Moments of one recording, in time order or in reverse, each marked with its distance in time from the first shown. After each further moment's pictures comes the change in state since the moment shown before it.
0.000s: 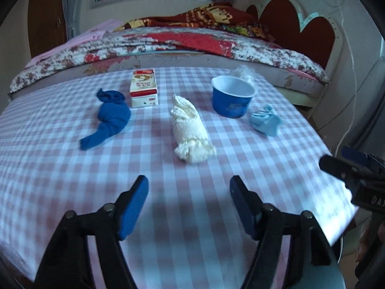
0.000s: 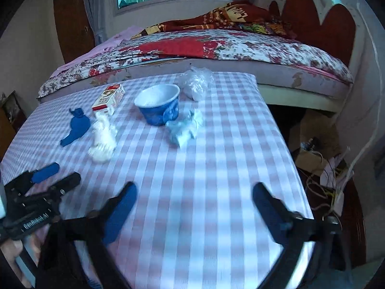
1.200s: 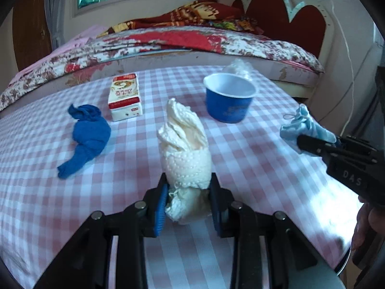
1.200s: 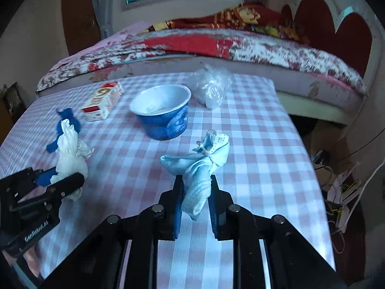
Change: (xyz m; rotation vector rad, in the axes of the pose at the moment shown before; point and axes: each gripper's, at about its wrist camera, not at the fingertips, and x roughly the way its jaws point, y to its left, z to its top) left arm 0.020 -0.005 0.009 0.103 -0.011 -0.029; right arm 0.039 0.013 0.014 -0.059 -0.025 0.003
